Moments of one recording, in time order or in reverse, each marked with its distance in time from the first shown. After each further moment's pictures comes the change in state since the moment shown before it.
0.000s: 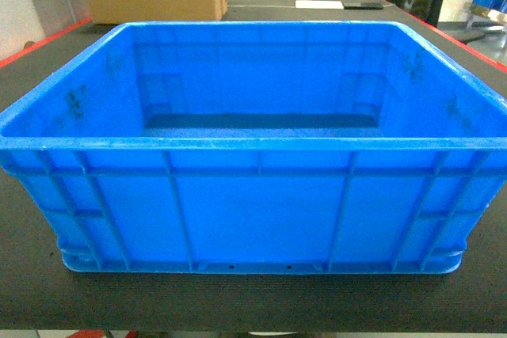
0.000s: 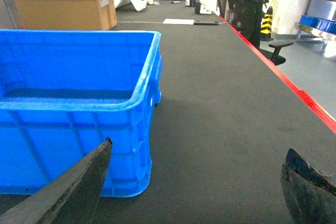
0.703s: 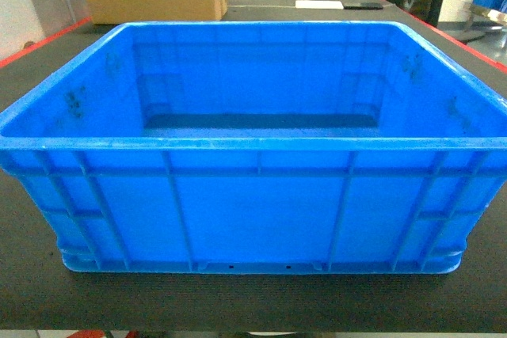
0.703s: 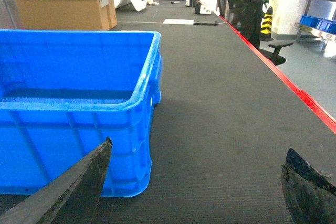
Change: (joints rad) left arm 0.000 0.000 0.000 0.000 0.000 0.000; right arm 0.000 0.000 0.000 0.000 0.000 0.000
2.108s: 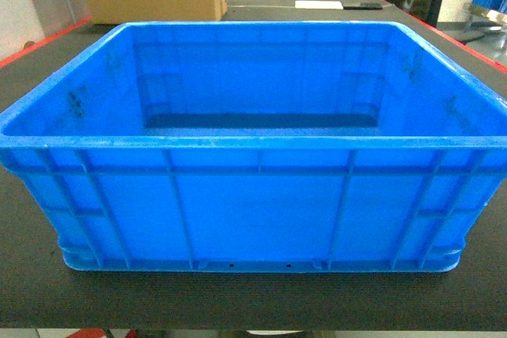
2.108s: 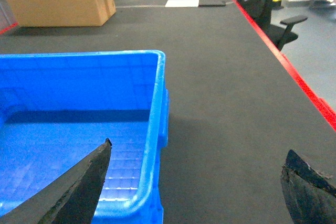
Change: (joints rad) left arm -0.018 0.772 0.274 0.506 -0.013 -0.016; right arm 0.062 0.742 0.402 0.220 0.058 0.060
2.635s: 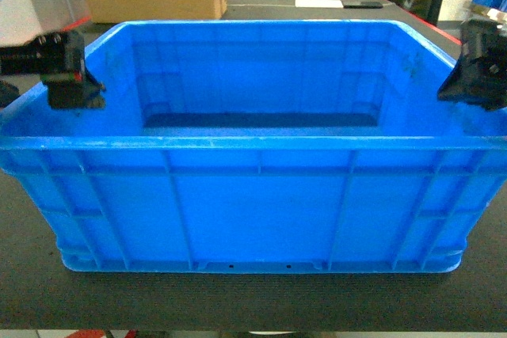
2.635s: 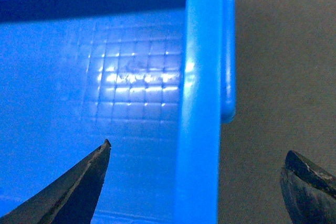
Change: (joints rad) left arm -0.043 0.841 0.627 -0.389 0.057 -0.031; right arm 0.027 0.898 0.635 -0.355 -0.170 0.094
